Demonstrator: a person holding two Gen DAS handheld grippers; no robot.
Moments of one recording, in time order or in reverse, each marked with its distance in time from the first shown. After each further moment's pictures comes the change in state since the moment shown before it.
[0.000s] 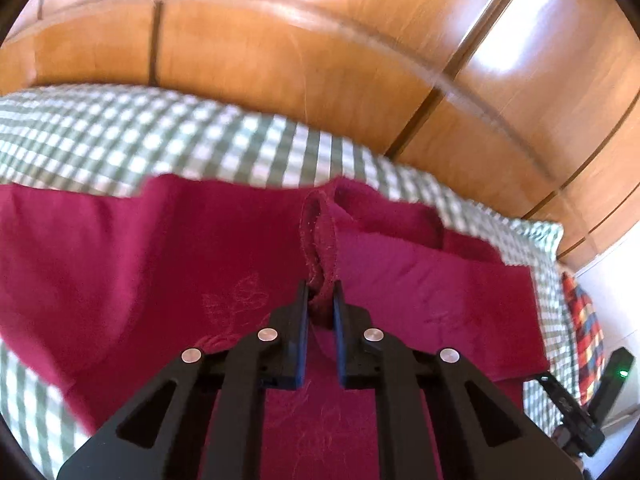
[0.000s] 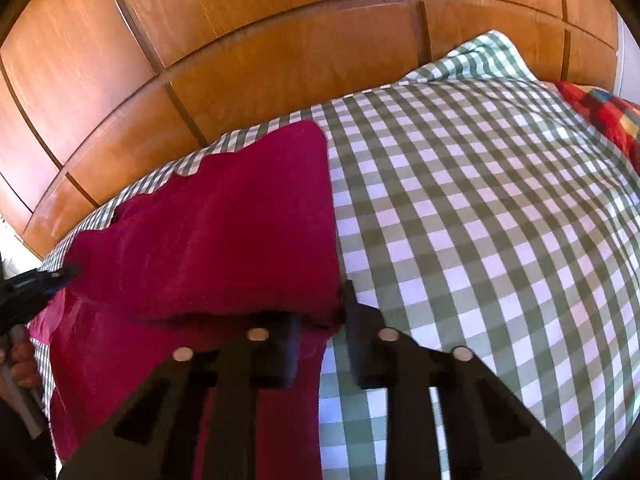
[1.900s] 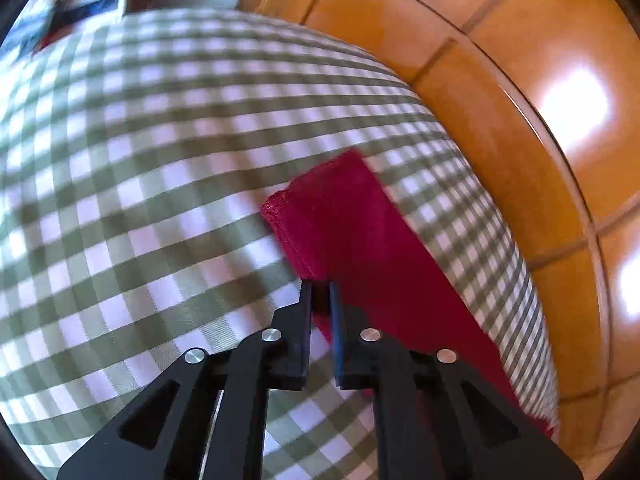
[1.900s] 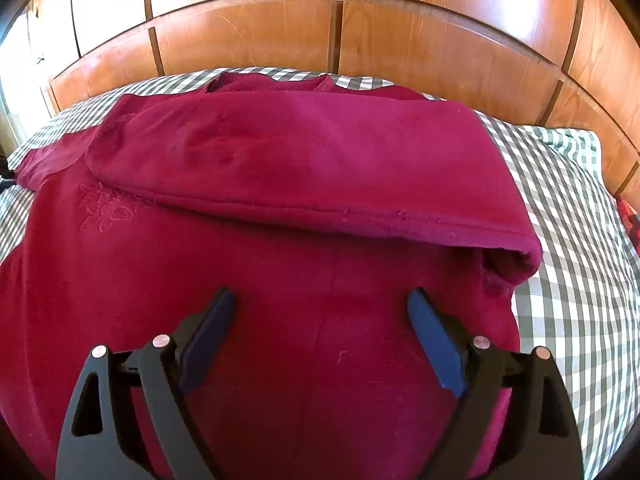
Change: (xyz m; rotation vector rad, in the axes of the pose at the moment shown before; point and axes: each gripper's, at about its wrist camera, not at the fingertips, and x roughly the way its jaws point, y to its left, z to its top) left arm -0.141 0.381 0.002 -0.705 -0.213 0.433; right arm 0.020 0.121 -0.080 -0.463 0.051 -0.035
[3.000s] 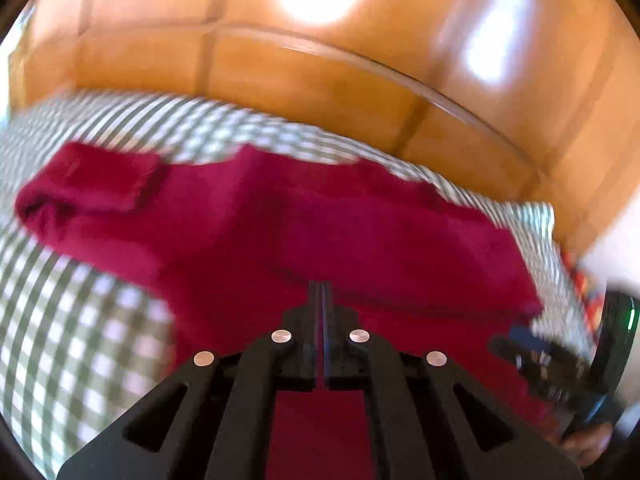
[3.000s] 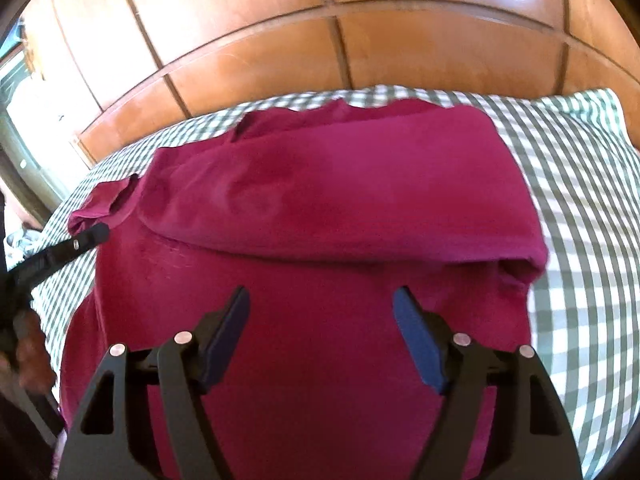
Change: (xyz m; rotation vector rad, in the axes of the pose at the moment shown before) left arm -0.107 -0.187 -0.266 0.648 0.129 -0.424; right arm -0.027 -0.020 0.024 0.133 -0.001 0.231
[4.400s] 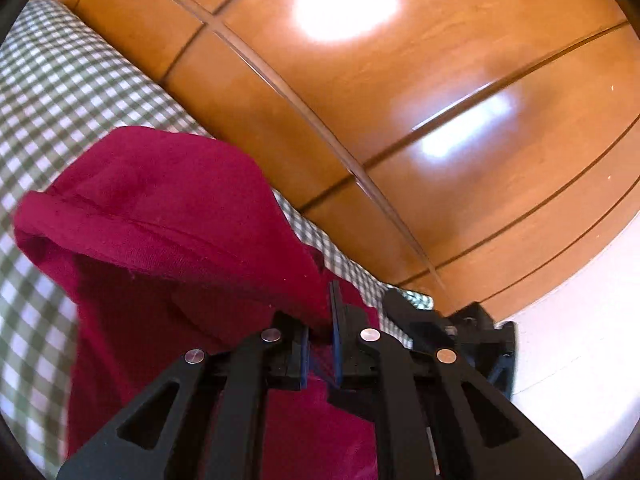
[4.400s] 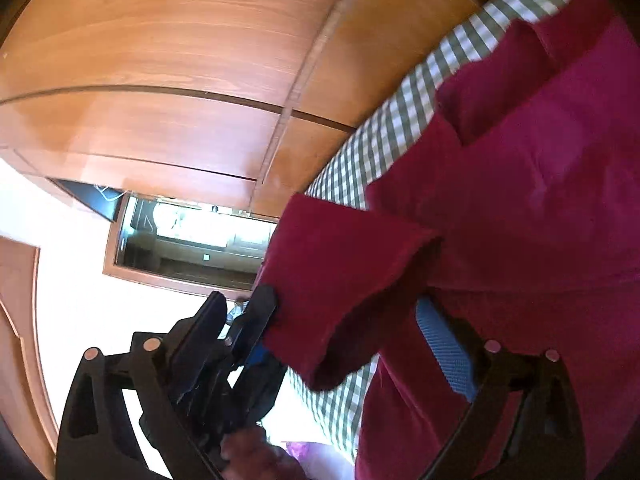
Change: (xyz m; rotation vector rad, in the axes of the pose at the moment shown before) left arm -0.019 -0.016 0.049 -0.292 -0.057 -0.424; right arm 0.041 0.061 0.079 0.541 0.165 0.799
